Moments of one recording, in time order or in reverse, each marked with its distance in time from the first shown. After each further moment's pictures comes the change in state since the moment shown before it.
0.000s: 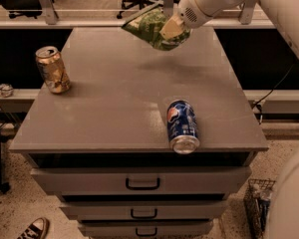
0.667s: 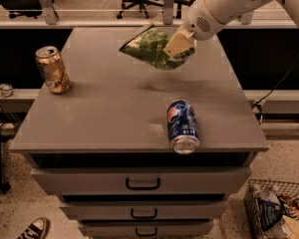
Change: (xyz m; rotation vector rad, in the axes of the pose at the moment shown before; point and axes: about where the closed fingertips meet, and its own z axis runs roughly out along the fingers) arm 0.031 0.063 -0.035 -0.192 0.067 -0.057
